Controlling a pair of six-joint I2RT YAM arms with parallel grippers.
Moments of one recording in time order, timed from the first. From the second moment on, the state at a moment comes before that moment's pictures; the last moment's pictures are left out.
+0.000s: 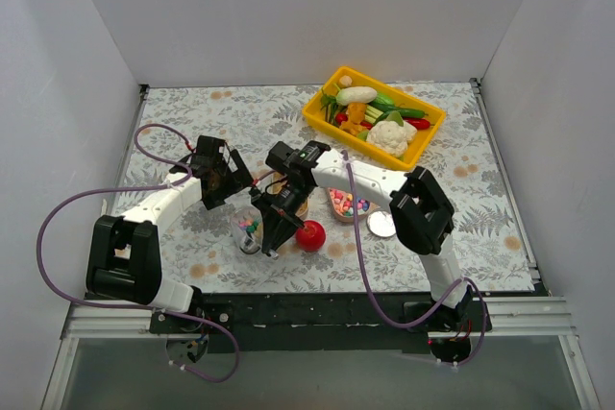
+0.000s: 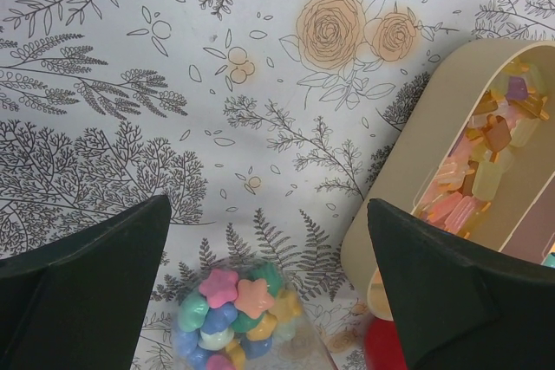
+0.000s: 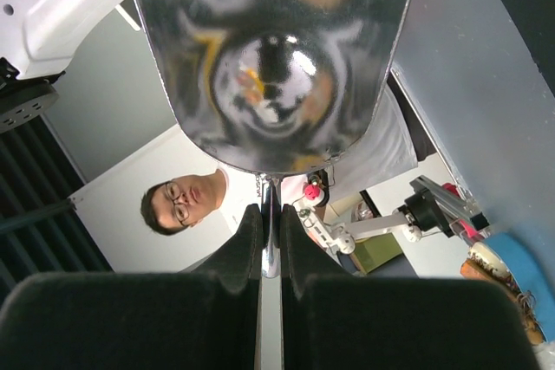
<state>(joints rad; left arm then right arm) -0.22 1.44 0.88 -0.44 -0.02 -0.70 0.97 2.07 1.75 -1.08 -1.31 0.65</state>
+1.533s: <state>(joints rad) -0.31 2.15 1.56 -0.30 0.21 -0.51 0.77 1.96 1.75 -1.26 -0.49 0.40</state>
